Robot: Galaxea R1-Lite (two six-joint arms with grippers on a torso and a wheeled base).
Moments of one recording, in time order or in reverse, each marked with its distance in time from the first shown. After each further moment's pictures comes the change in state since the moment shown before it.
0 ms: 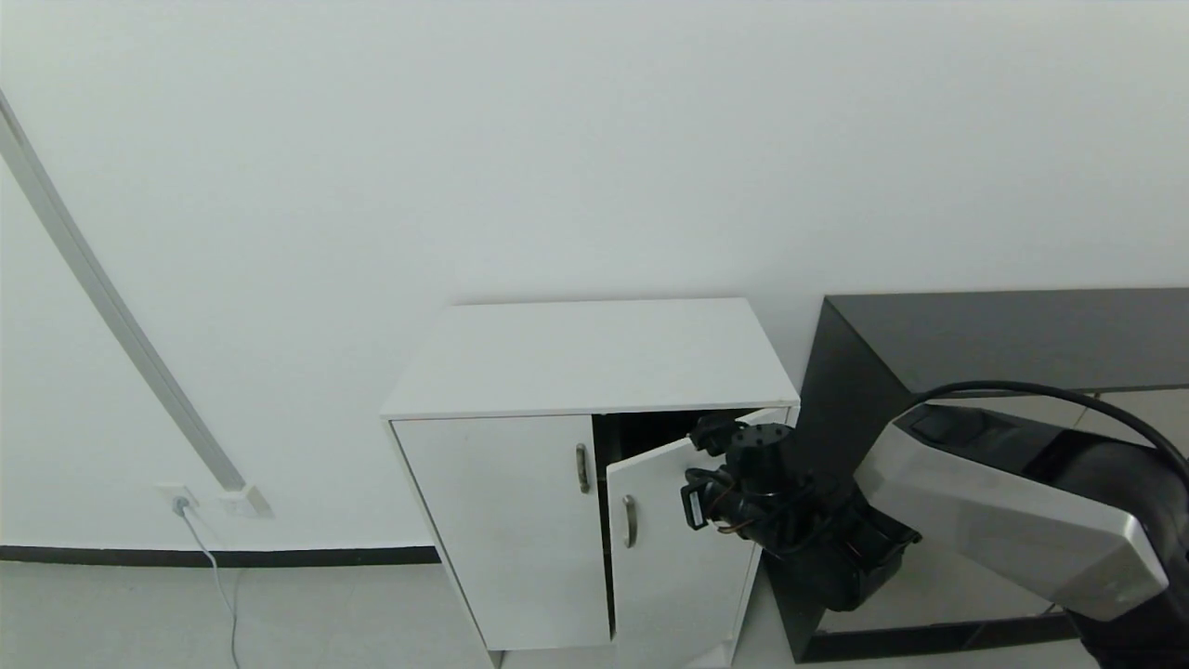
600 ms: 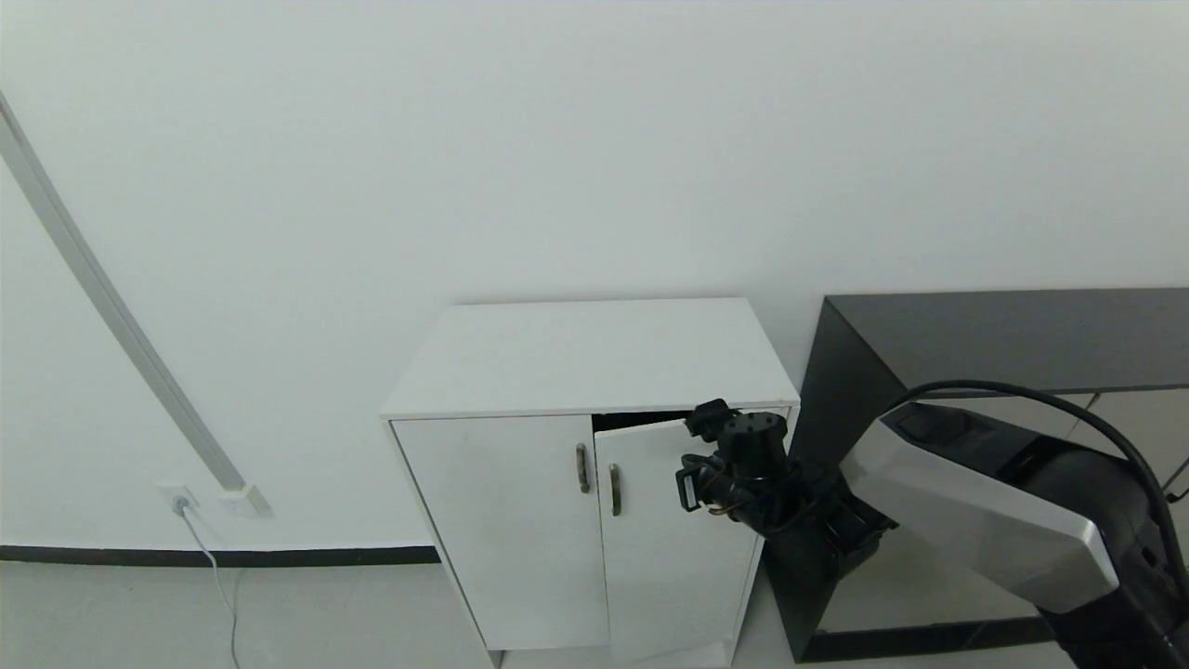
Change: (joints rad) left arm 0.000 0.000 0.000 0.000 0.000 -0.001; right arm -0.024 0.062 -0.141 0.050 -0.002 0.000
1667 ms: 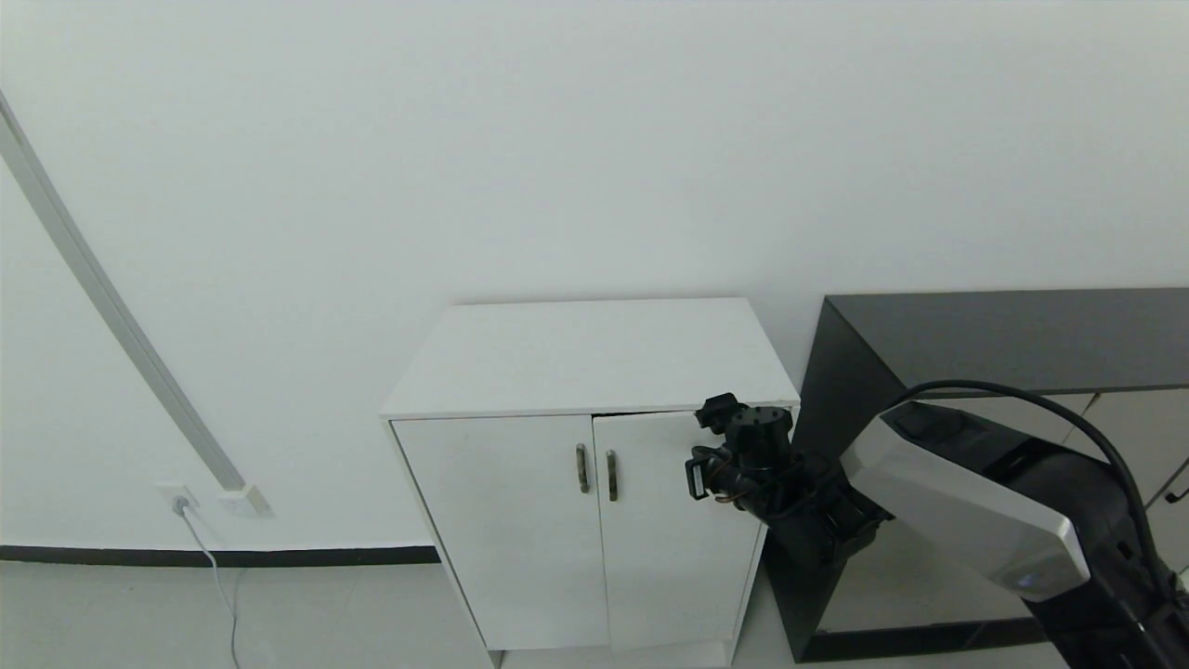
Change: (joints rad) left arm 0.000 0.000 0.000 0.000 0.000 -0.002; right arm -0.047 0.051 -0.081 0.021 -0.006 0.000
